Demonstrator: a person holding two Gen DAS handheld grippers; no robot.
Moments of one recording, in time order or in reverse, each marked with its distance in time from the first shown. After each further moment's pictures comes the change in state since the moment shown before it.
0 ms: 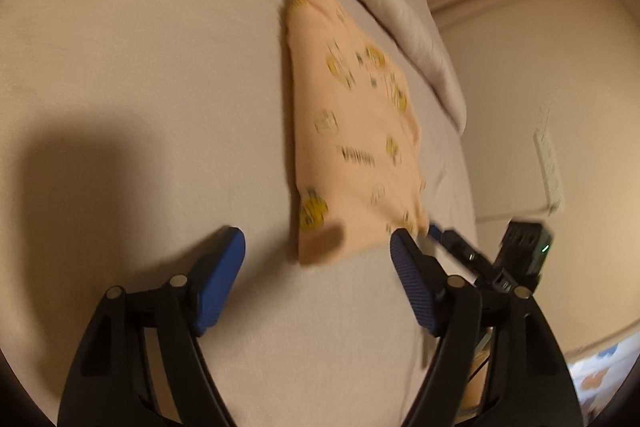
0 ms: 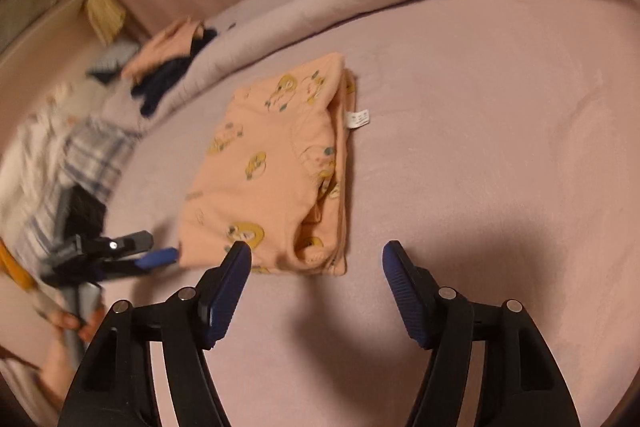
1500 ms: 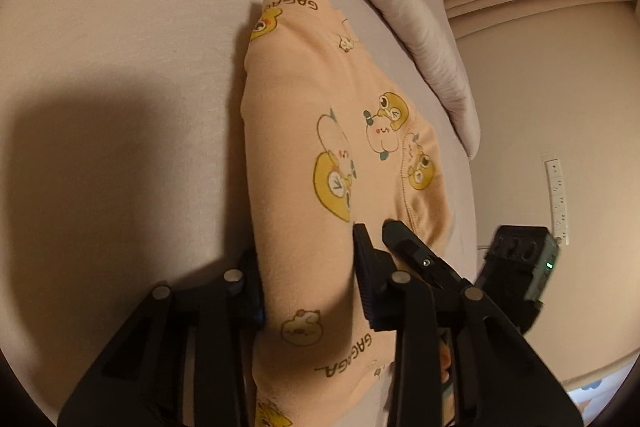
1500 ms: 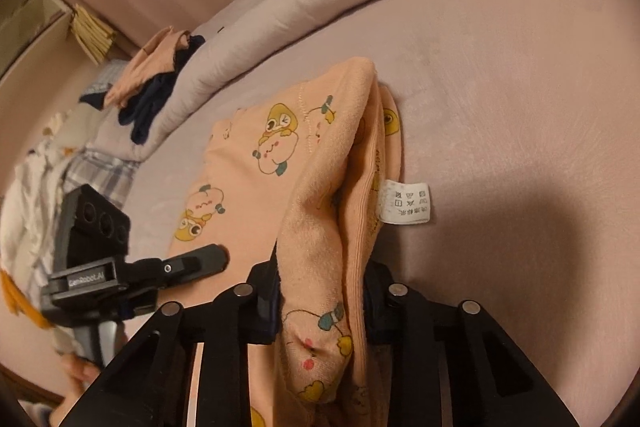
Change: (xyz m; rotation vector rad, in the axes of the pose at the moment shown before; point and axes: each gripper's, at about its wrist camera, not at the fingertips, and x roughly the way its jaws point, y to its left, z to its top) left arm 0.068 -0.017 0.063 -0.034 0.014 0.035; right arm 0.083 0.019 0.052 0.028 0.016 0.029
